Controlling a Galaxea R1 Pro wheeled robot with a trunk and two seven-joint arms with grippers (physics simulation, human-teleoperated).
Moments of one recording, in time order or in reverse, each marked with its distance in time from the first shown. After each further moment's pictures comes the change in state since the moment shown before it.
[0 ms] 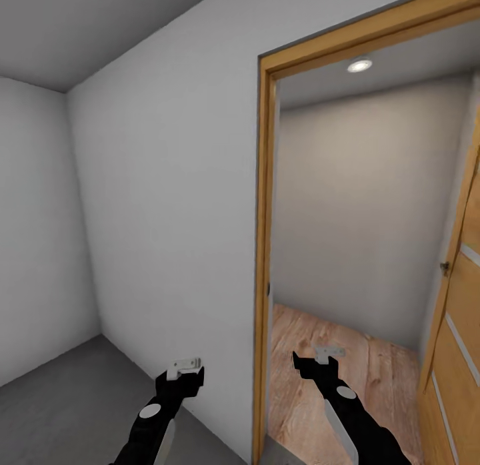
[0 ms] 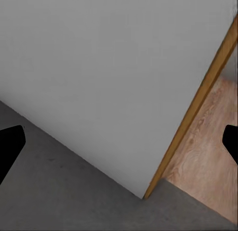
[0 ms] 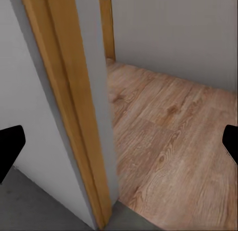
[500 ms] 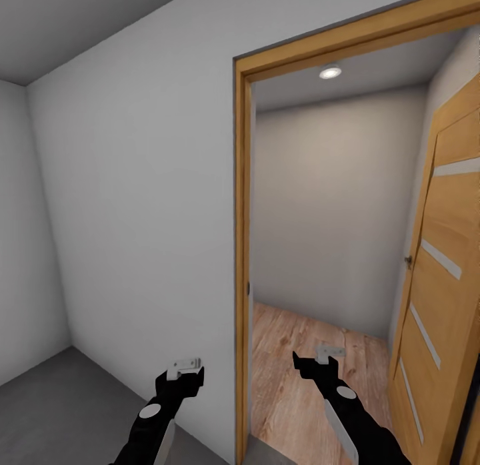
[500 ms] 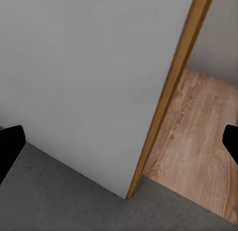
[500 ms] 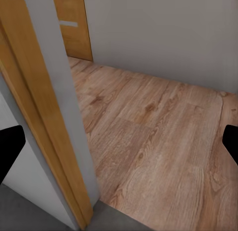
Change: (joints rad) left arm 0.000 0.000 0.000 0.000 0.000 0.000 0.000; right arm 0.000 0.000 0.000 0.001 0.000 0.000 0.000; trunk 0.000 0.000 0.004
